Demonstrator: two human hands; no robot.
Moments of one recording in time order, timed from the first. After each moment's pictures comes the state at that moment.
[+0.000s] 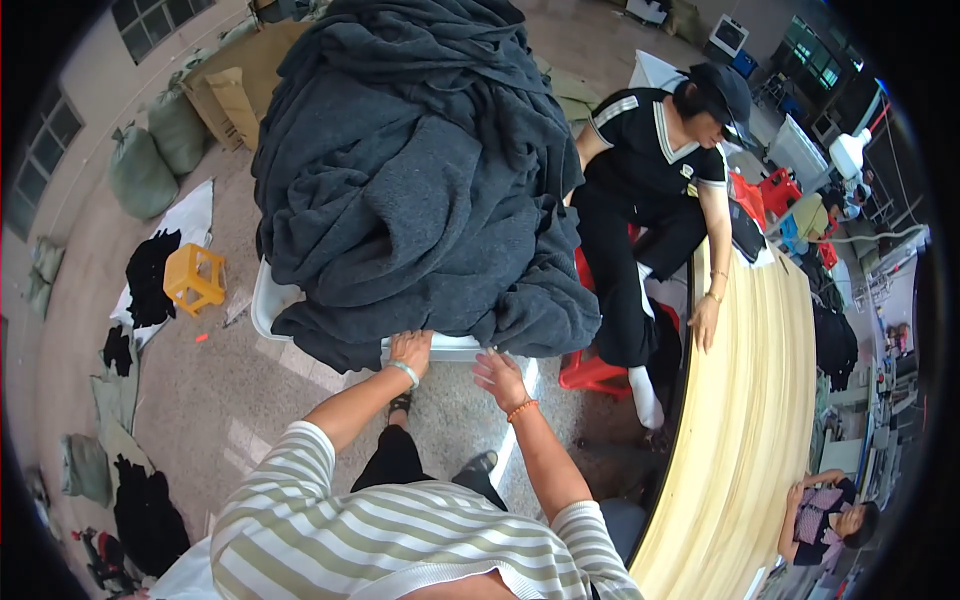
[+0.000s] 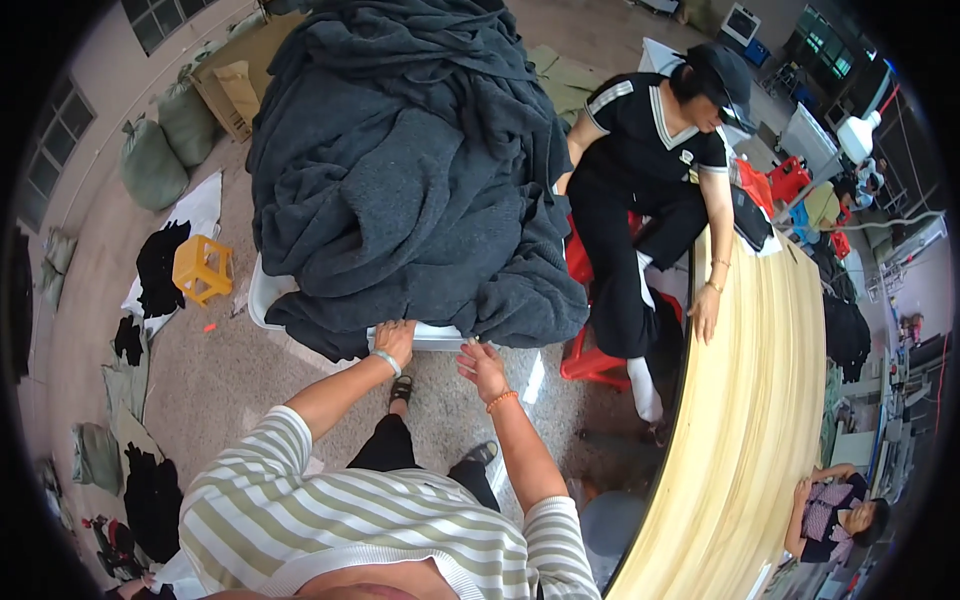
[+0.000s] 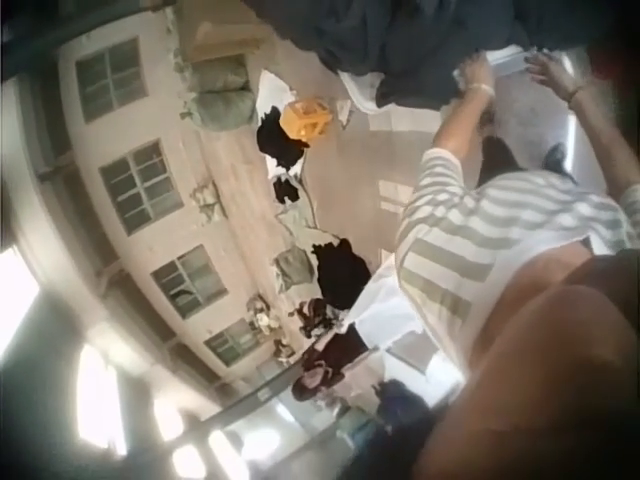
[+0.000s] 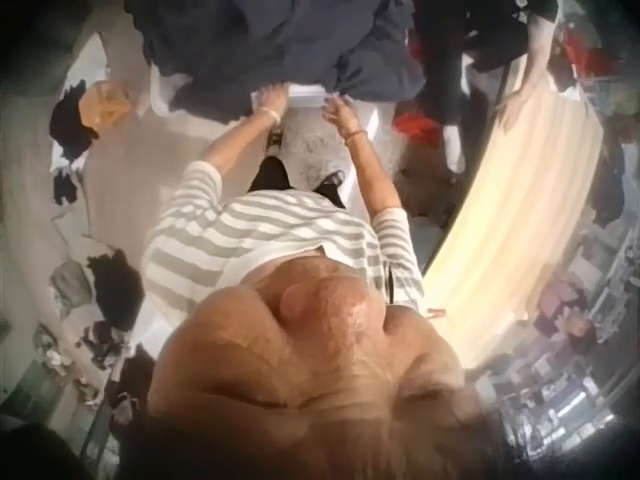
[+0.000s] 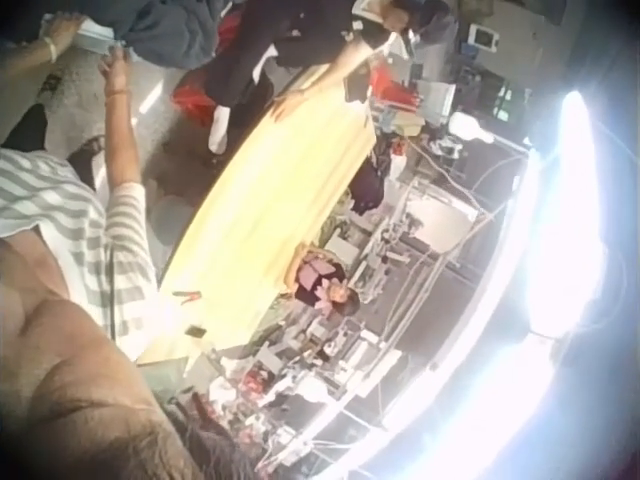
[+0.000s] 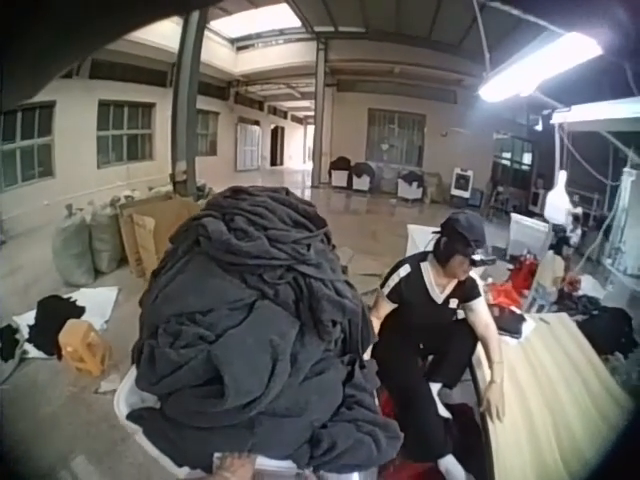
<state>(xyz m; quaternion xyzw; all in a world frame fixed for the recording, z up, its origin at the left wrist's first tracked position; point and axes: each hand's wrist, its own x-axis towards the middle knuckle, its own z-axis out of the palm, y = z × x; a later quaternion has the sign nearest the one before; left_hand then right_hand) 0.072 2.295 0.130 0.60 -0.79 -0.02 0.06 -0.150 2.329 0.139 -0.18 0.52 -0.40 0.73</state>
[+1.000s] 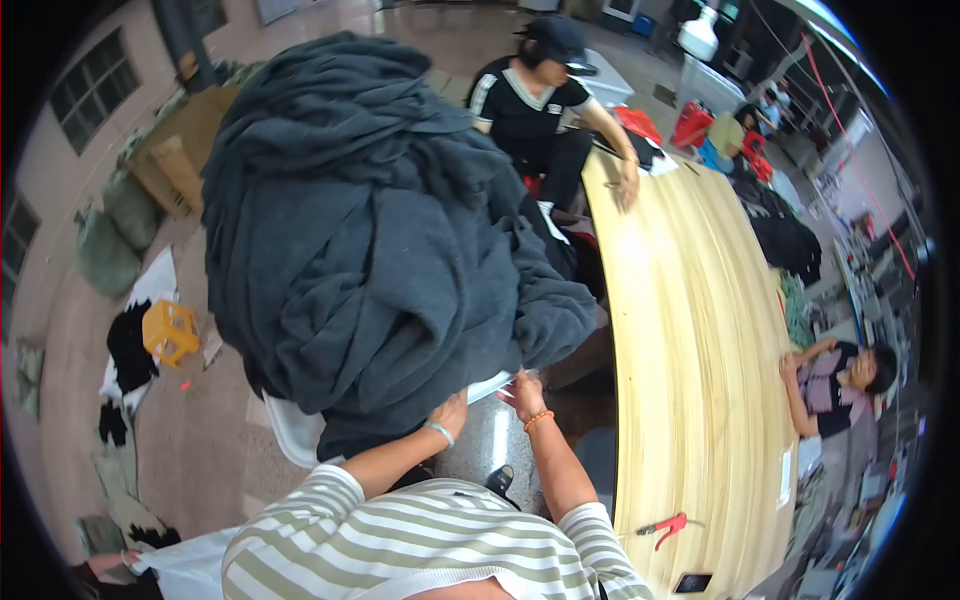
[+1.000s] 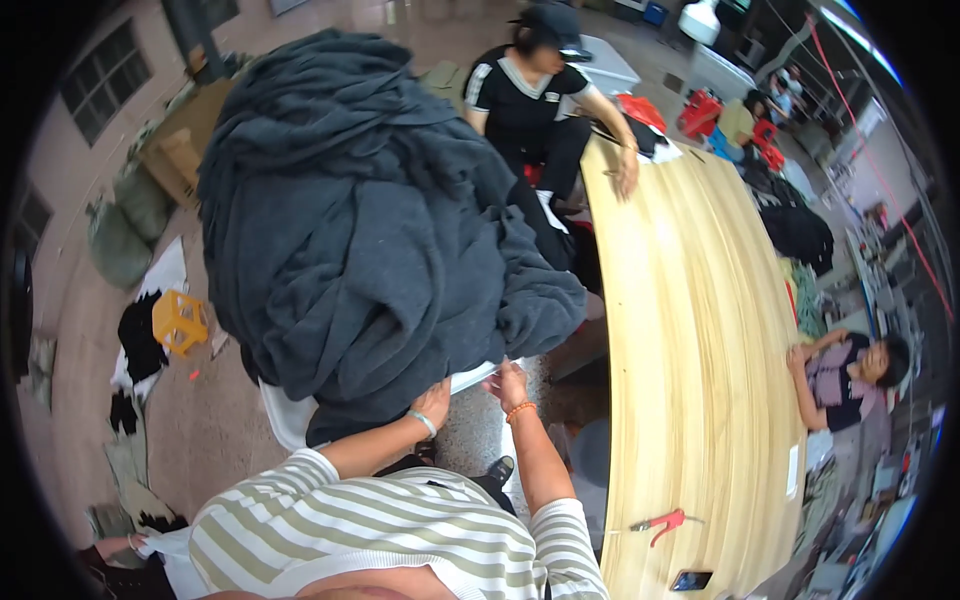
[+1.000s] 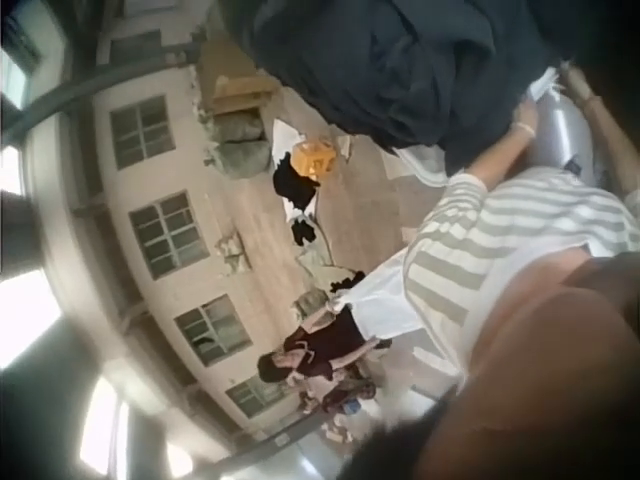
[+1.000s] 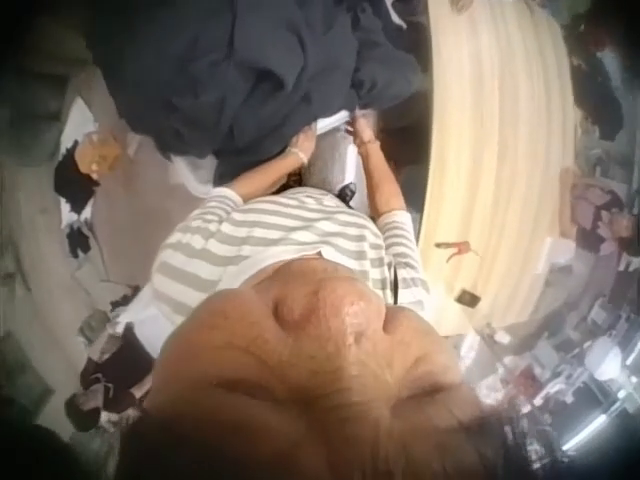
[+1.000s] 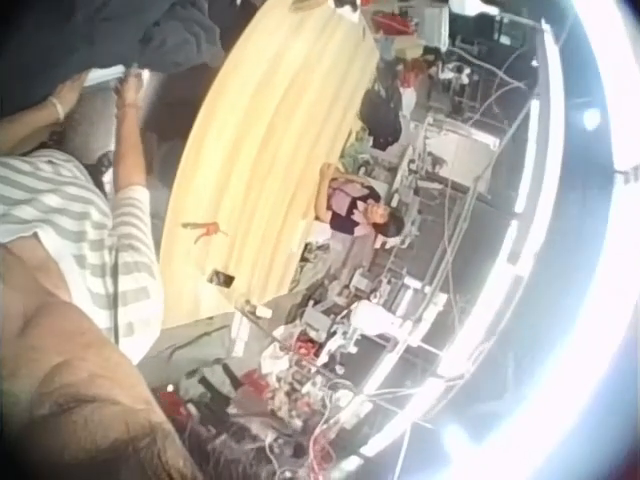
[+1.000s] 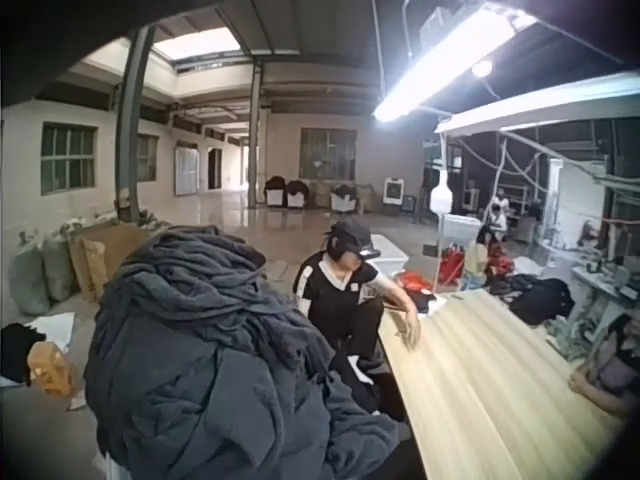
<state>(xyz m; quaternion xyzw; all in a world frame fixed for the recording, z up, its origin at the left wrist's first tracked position) -0.115 2.609 0.095 0.47 -0.86 -0.19 0.07 -0.313 2.616 0.109 -0.08 0.58 -0.54 0.60</state>
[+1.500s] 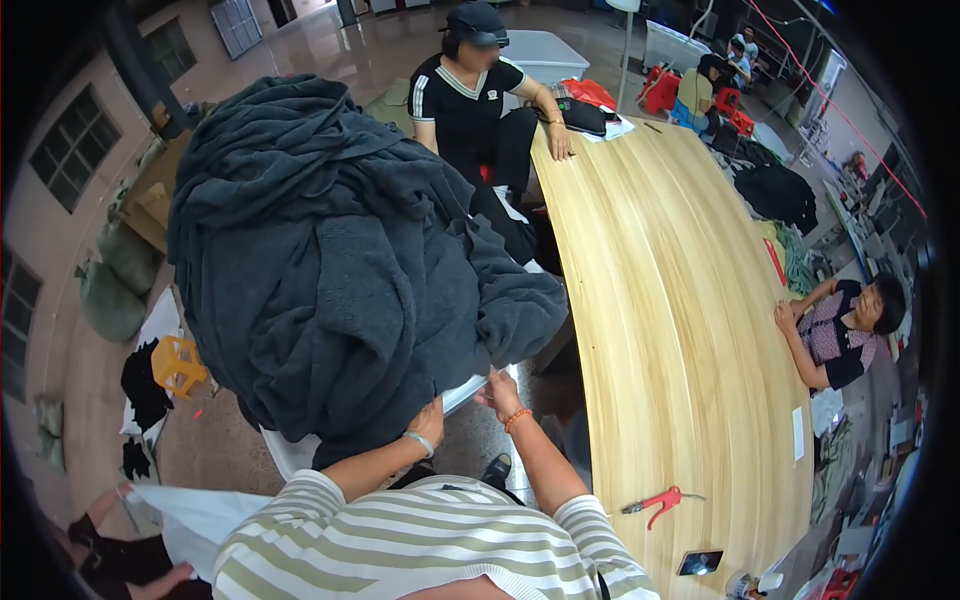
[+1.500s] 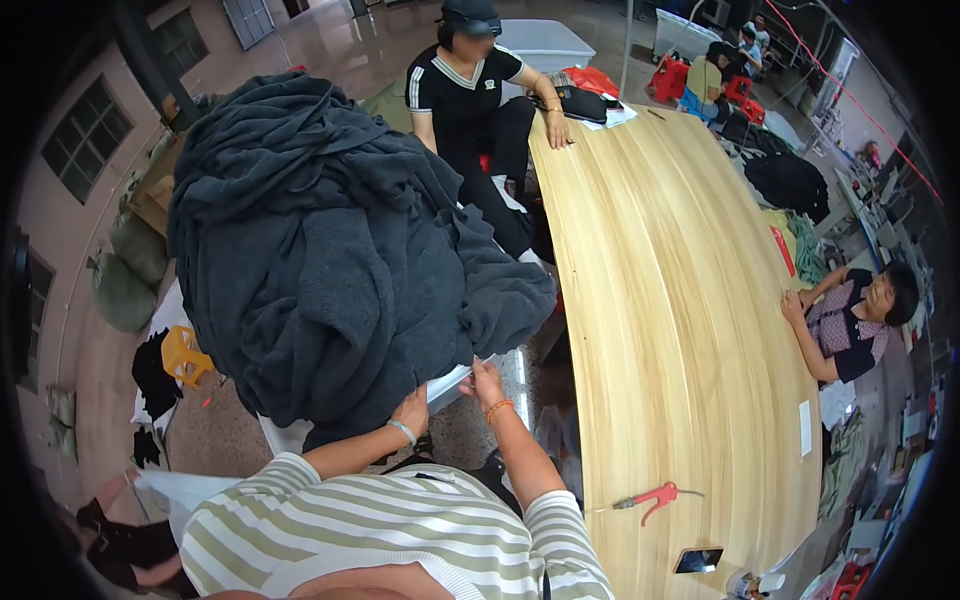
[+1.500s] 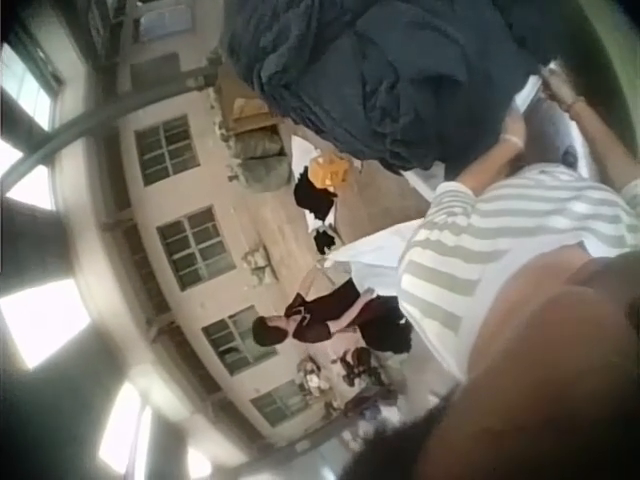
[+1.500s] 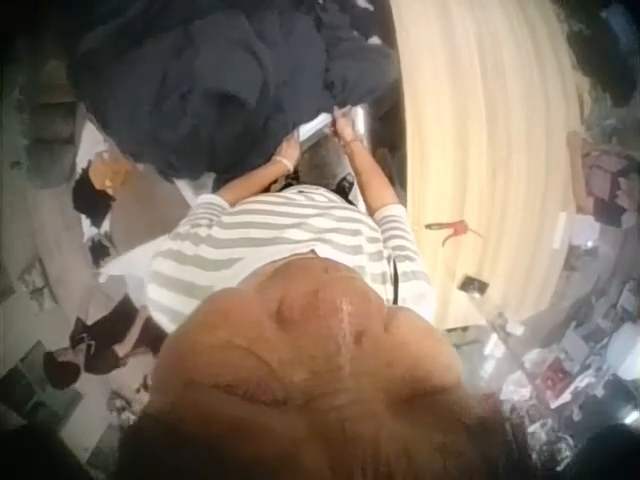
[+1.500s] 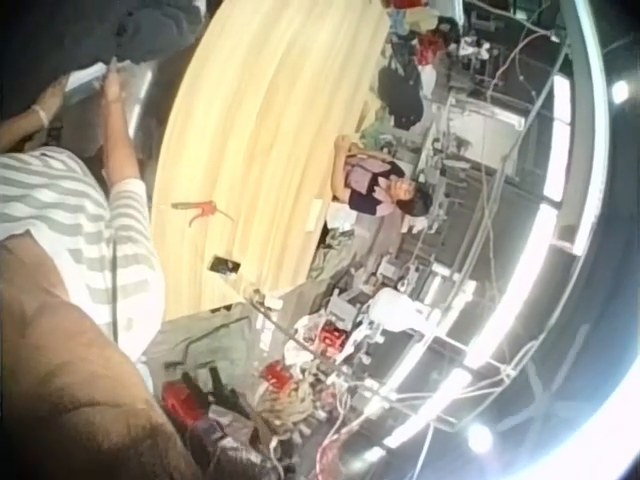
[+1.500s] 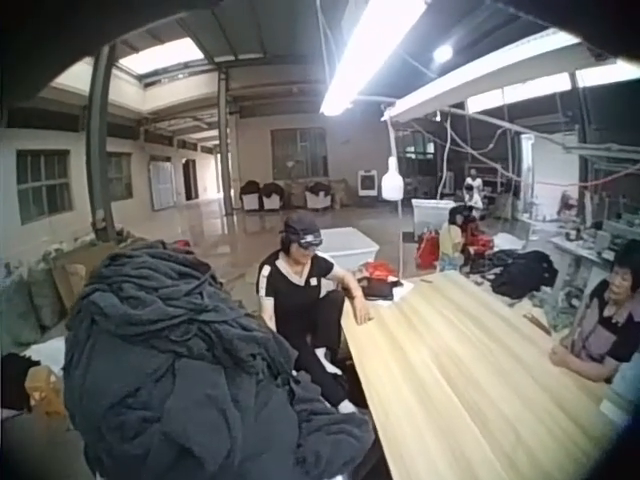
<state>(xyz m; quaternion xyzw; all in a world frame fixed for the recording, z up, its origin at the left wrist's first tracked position) -0.183 2.685 0.109 0.50 -0.85 -0.19 0.05 -0.387 2.682 0.095 -0.10 0.55 -0.53 0.63</state>
